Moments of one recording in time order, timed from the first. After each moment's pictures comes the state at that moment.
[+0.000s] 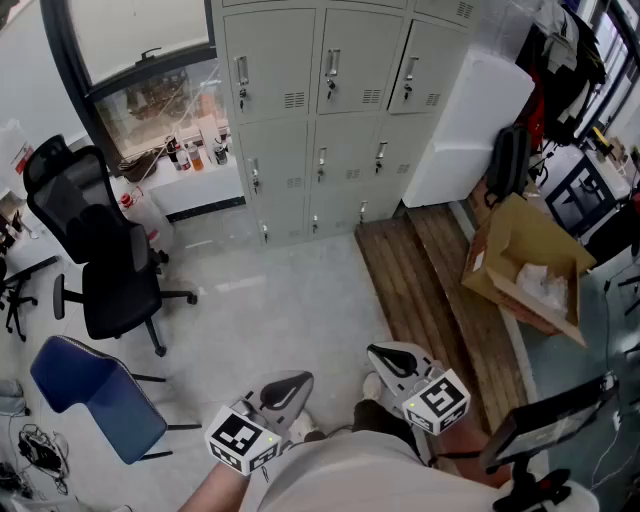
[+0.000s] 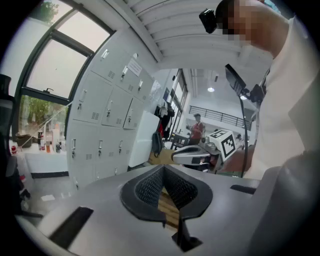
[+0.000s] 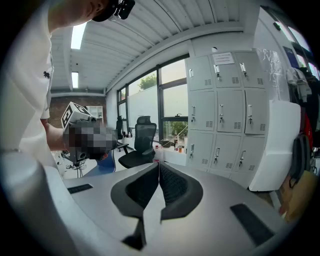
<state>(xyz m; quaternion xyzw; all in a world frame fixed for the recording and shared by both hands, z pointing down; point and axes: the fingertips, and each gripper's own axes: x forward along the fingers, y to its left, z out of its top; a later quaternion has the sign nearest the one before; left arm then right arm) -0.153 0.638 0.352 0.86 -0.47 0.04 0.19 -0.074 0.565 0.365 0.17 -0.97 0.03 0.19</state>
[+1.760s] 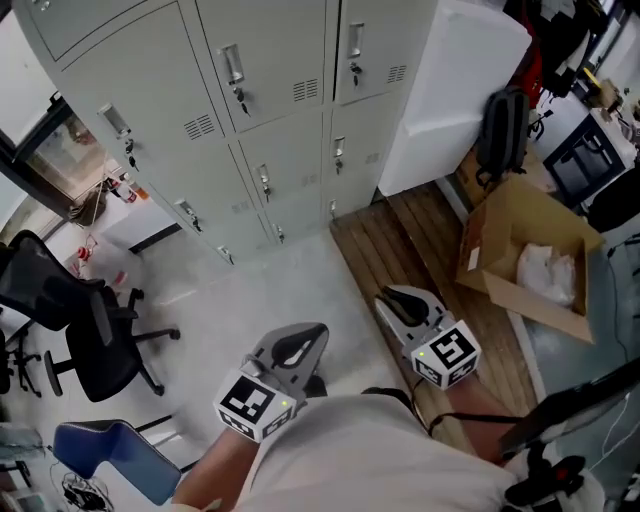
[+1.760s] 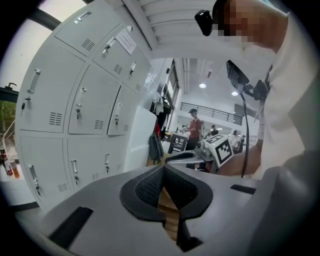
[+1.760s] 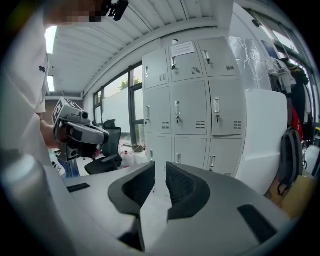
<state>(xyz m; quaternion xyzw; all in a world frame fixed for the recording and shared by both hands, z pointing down) -0.103 0.264 0.343 0.89 -0.42 0.06 0.16 -0.025 0.191 0.379 0.25 -0.95 0.05 0.17</state>
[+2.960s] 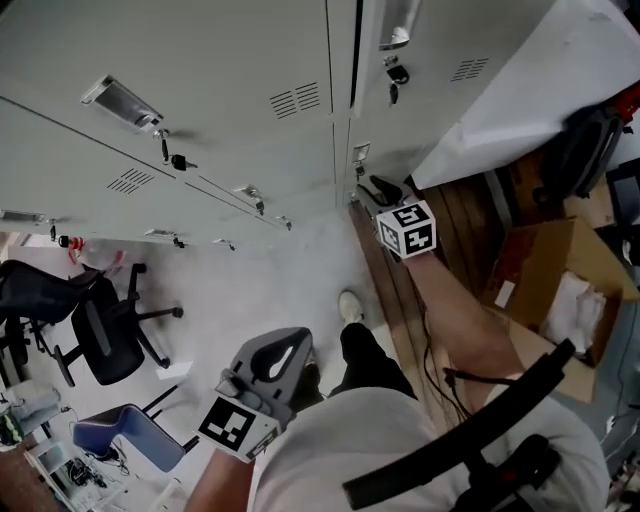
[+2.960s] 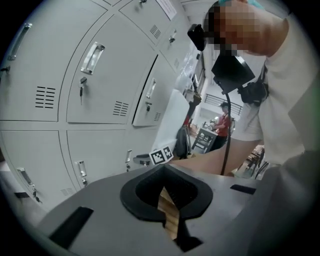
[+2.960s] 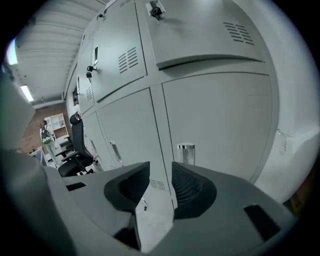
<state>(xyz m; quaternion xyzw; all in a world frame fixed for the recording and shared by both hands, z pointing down) -0.150 -0.006 0.393 0.82 -0.51 0.09 0.26 -0.136 -0.280 0.603 0.26 -0.93 0.13 0.21</state>
